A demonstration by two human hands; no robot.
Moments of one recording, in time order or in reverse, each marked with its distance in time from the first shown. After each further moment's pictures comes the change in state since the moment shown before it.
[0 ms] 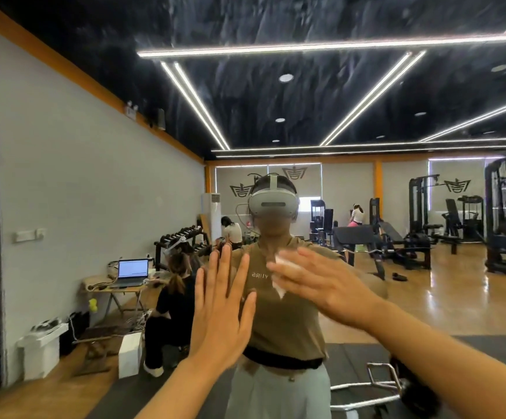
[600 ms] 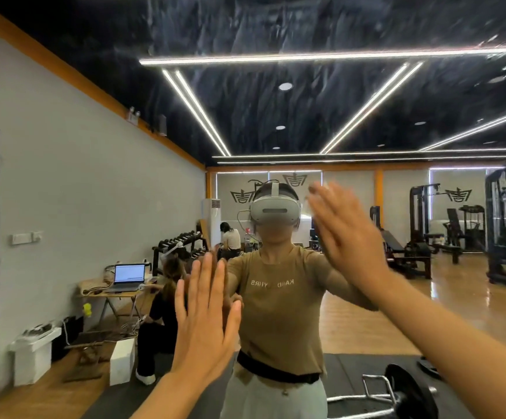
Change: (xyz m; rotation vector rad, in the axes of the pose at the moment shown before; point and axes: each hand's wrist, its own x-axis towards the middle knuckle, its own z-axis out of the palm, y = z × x) left_hand 0.003 0.027 0.004 0.013 0.093 -0.066; right_hand 0.001 0.063 -0.052 -0.067 0.297 0.526
